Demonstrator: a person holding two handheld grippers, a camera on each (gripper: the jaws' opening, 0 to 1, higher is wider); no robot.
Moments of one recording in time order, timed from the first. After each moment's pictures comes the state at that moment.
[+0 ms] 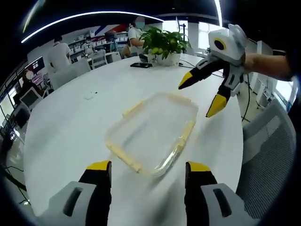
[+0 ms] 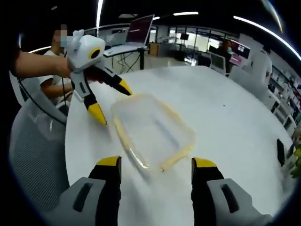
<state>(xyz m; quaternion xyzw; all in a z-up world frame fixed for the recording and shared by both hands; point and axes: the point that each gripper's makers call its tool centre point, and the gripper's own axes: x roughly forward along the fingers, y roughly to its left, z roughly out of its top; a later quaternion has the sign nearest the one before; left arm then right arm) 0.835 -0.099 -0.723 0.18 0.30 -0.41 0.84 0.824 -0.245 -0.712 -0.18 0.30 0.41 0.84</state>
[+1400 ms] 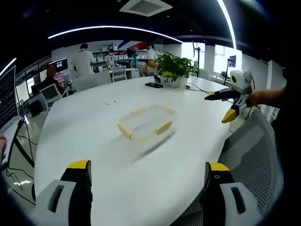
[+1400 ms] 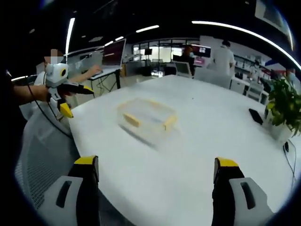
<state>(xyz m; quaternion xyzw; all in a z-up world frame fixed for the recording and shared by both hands) 0.735 -0.044 -0.675 0.10 0.24 -0.35 0.90 0.724 -0.305 -0.688 -0.08 0.26 0.30 0.92</state>
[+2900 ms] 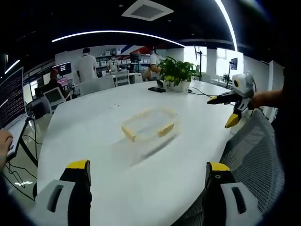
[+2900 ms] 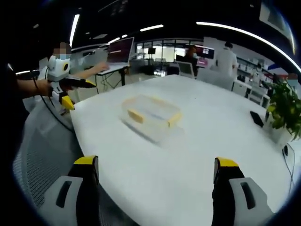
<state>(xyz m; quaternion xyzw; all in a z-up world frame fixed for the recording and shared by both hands) 0.735 -0.040 -0.668 0.10 0.22 -0.34 0.91 0.718 -0.303 -0.692 -0.10 0.25 0.31 0.91</state>
